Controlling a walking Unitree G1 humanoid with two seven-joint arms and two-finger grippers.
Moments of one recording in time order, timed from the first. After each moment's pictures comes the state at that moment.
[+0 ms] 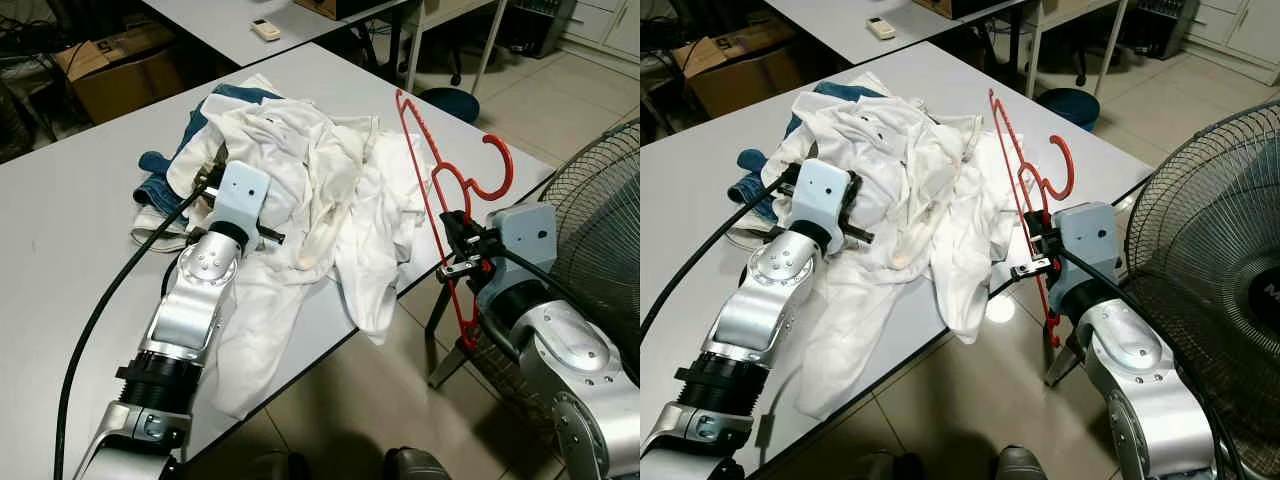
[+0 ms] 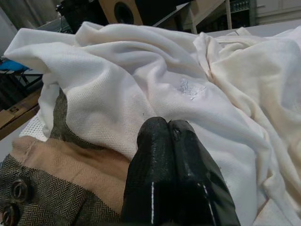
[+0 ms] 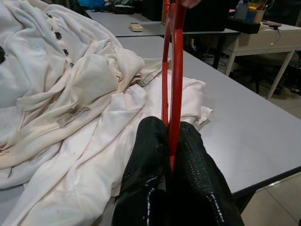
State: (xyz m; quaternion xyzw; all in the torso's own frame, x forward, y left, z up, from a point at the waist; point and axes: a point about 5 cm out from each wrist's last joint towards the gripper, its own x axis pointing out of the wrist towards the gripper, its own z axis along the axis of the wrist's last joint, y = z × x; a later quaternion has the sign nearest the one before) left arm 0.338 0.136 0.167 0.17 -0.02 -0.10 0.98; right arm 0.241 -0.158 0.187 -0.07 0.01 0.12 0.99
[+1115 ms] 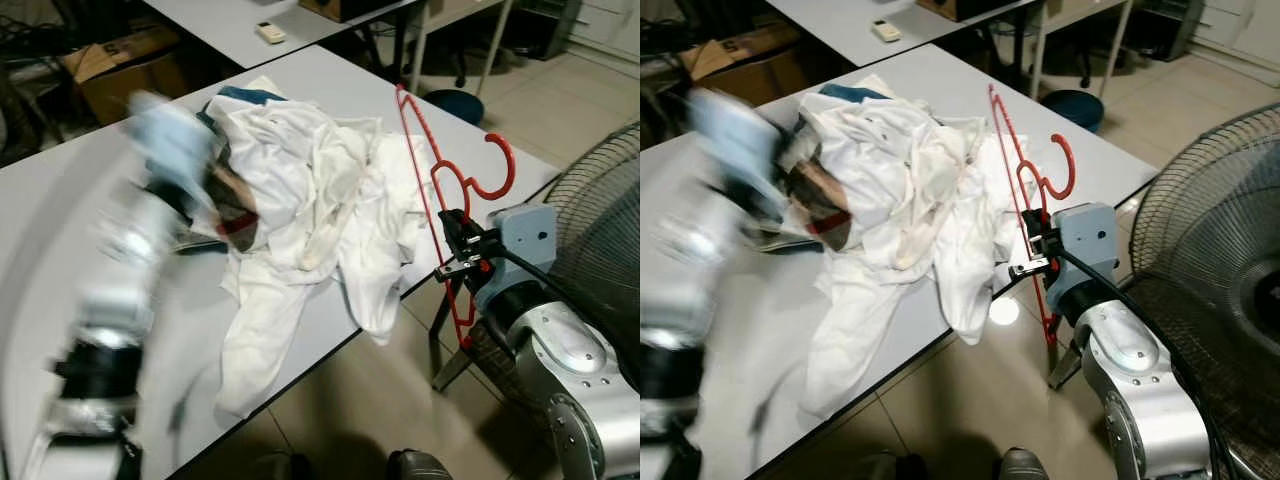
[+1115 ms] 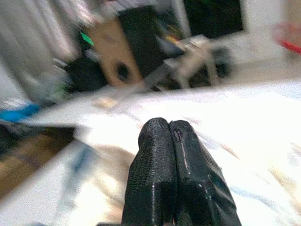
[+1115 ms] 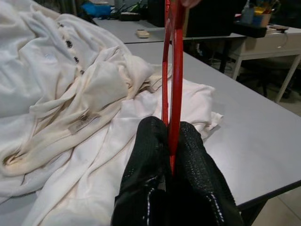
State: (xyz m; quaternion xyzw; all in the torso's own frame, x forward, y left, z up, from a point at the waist) left arm 0.328 0.161 0.210 0.15 -0.10 -0.18 0.97; right arm 0.241 -0.155 0.186 -0.06 0.01 0.13 0.99
